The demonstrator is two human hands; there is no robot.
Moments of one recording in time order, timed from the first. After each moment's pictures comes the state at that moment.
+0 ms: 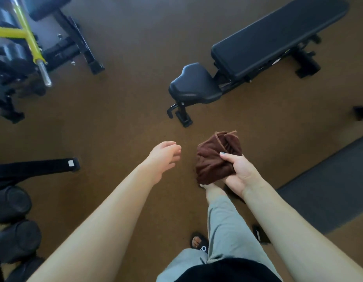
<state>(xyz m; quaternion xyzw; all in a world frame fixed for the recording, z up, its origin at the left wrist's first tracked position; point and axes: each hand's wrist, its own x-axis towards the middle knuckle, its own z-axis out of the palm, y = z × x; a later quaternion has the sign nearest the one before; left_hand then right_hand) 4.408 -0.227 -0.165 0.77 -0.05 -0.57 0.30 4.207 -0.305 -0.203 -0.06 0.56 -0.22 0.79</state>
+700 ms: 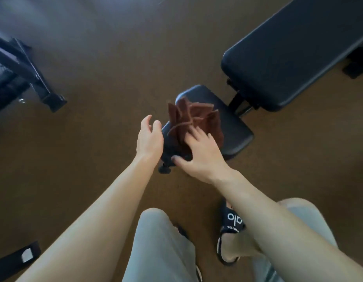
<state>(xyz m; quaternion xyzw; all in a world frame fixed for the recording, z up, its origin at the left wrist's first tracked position) 4.648 -0.591 -0.490 0.86 -0.19 -0.37 0.30 4.494 -0.619 -0.520 -0.82 0.41 -0.06 0.40</state>
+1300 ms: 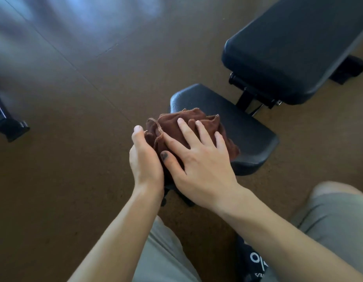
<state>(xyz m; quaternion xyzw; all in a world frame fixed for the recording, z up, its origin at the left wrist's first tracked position) 4.657 -0.584 -0.597 0.71 -0.08 -0.39 0.58 4.546 -0.599 -0.594 -0.84 0.47 -0.08 0.24</state>
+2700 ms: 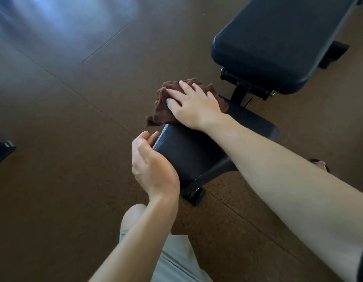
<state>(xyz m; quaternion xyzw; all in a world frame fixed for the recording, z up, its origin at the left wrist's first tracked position) 4.656 -0.590 -0.612 0.76 -0.12 -0.29 0.57 4.594 -0.746 -0.631 -0.79 0.54 -0.02 0.27</state>
